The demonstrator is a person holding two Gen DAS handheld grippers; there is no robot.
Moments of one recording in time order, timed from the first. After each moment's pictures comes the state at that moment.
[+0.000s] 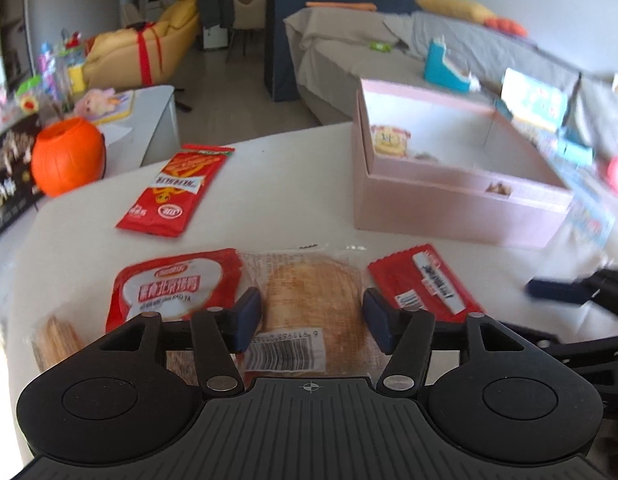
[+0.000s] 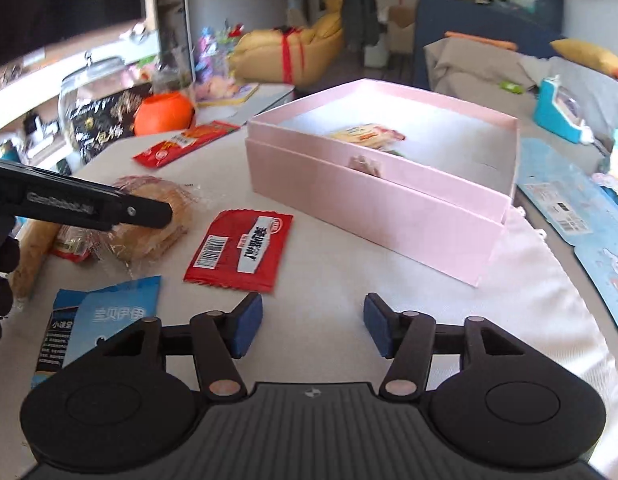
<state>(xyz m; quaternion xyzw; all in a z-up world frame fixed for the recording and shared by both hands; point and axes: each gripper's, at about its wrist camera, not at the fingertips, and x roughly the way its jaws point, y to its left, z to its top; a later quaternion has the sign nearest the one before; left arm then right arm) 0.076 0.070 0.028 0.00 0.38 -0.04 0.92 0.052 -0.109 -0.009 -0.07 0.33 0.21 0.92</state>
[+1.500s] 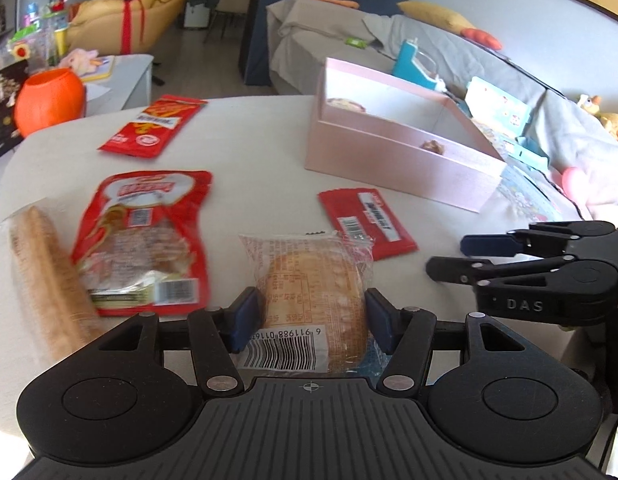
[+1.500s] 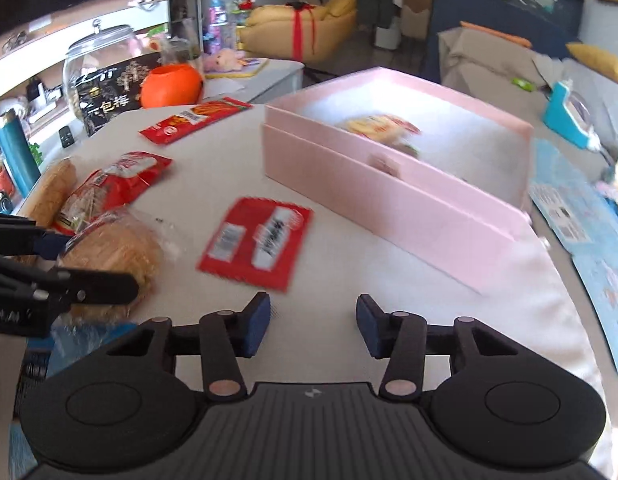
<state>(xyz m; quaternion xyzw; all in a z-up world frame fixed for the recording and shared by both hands) 0.018 0.073 0.017 -0.08 0.39 -0.10 0.91 0.055 -0.097 0.003 -0.10 0.37 0.21 0.90</state>
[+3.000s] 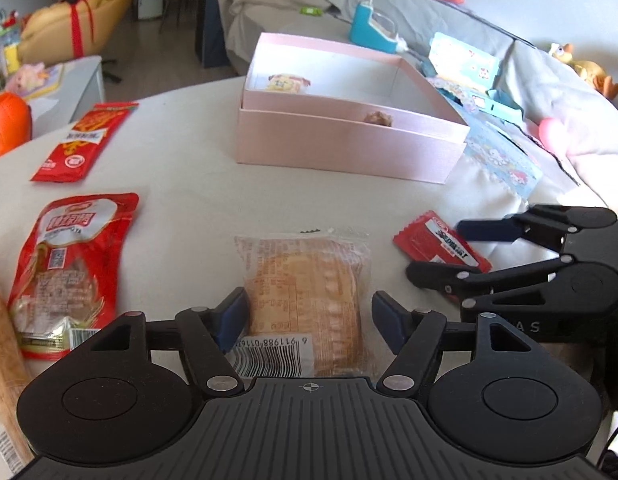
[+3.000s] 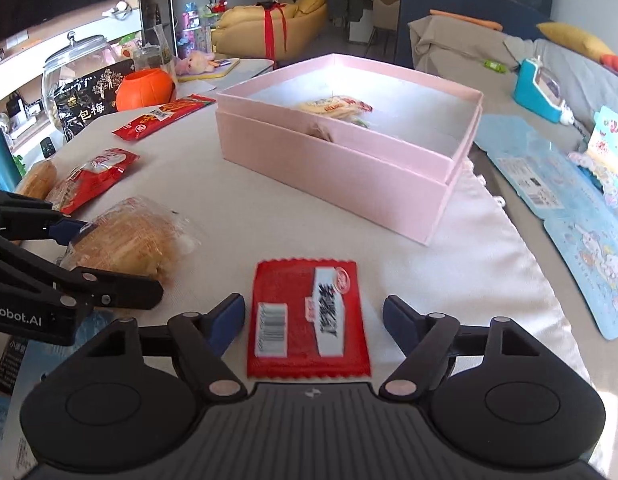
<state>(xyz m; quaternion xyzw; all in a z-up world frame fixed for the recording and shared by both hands) 0.047 0.037 0.020 -0.03 0.43 -0.15 0.89 0.045 -0.130 -0.002 -0.09 0.37 0.18 0.91</state>
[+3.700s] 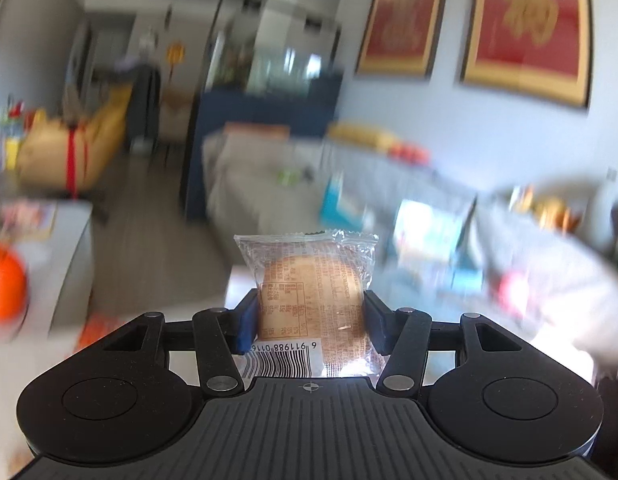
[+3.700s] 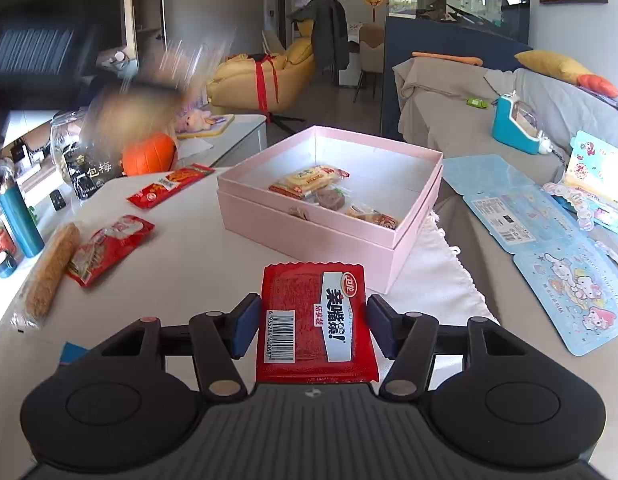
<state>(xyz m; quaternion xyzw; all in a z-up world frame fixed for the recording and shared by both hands) 0.067 0.035 0.169 -0.09 0.18 -0.17 0.97 0.018 -0.162 0.050 -0.05 0.31 0.18 0.93</state>
